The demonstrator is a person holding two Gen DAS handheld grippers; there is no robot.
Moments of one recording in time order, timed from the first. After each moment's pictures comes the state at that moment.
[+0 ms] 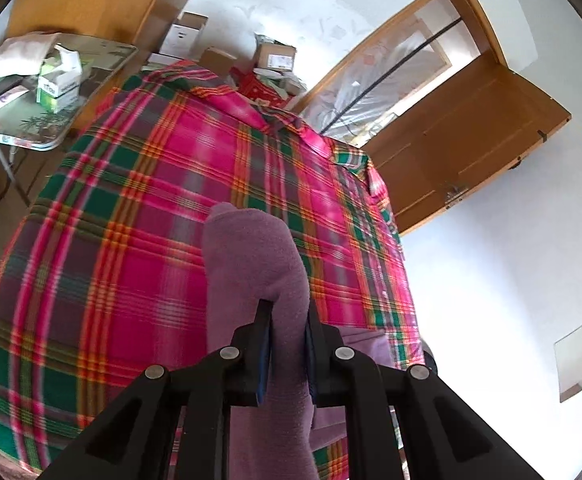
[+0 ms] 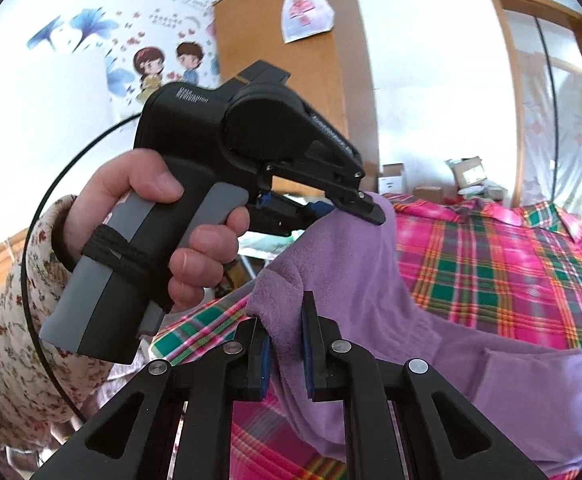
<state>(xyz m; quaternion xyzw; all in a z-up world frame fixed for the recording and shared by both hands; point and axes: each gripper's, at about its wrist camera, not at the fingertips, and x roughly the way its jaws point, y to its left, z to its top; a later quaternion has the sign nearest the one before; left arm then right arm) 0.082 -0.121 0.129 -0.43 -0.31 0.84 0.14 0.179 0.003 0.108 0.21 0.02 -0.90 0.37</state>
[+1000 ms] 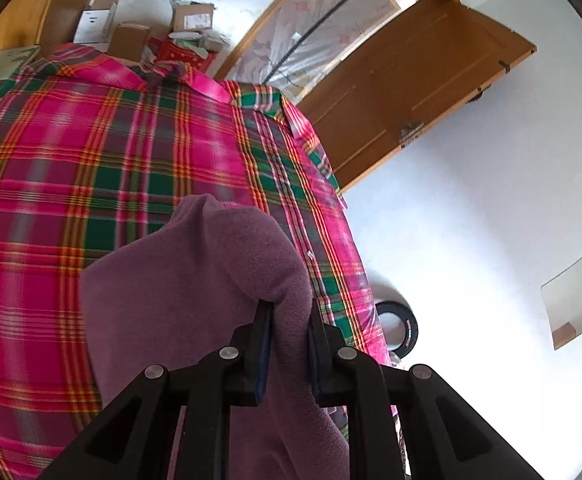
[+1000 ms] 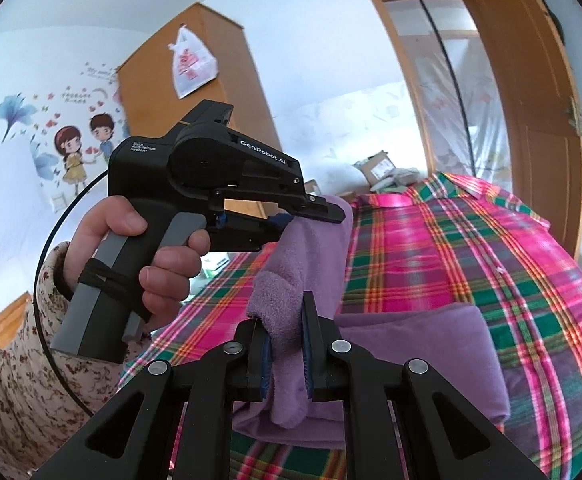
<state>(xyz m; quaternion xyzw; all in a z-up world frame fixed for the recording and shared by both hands) 0.028 0.041 0.144 -0.47 -0.25 0.81 0.24 0.181 0.170 0.114 0.20 -0.10 -0.94 0.25</state>
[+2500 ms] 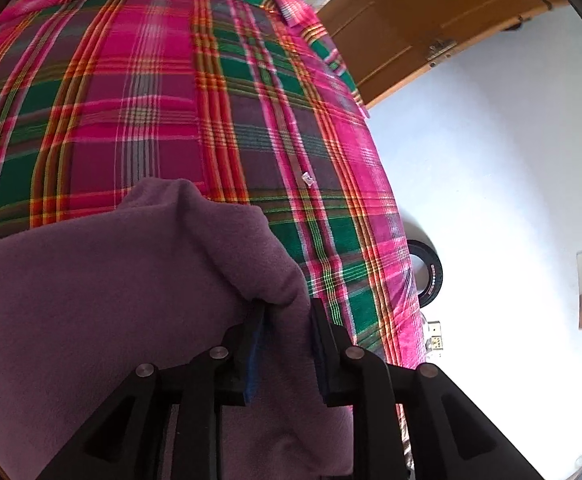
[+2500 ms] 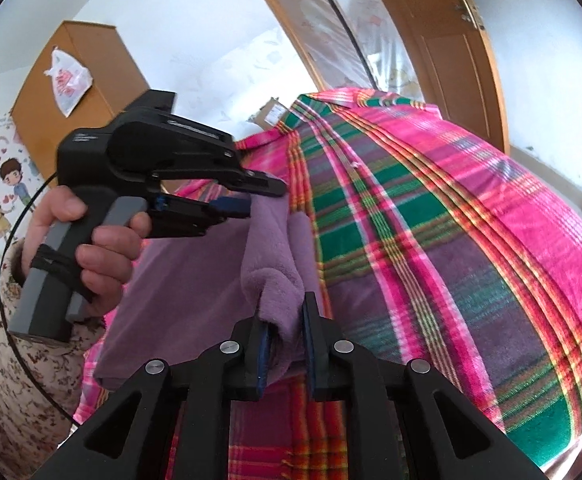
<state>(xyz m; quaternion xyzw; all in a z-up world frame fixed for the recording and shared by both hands) -0.034 0.177 0.053 -0.58 -0.19 0.75 0.26 0.154 0.299 0.019 0.31 -0.21 -0.92 0.12</state>
